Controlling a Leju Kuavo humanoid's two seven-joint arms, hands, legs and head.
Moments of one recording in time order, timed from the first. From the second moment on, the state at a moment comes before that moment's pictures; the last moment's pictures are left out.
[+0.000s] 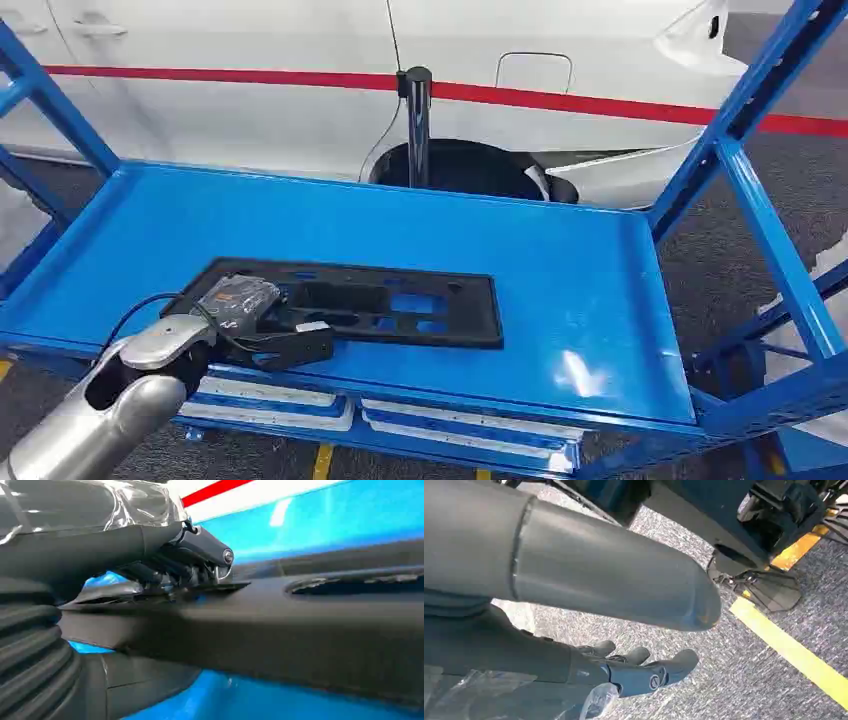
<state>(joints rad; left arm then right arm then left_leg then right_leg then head) -0.57 0.51 -0.89 -1.55 -0.55 -0.49 0.60 -0.26 -0.04 0.79 -0.27 -0.03 -0.06 0.19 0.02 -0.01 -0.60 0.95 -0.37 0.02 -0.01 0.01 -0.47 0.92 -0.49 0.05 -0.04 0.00</state>
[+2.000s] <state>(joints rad) -0.55 0.29 -0.51 -1.71 -0.24 0.44 0.24 -0.19 -0.02 0.74 -0.26 -0.07 -0.12 0.13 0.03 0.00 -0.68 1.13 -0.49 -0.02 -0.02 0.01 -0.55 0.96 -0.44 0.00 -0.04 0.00</state>
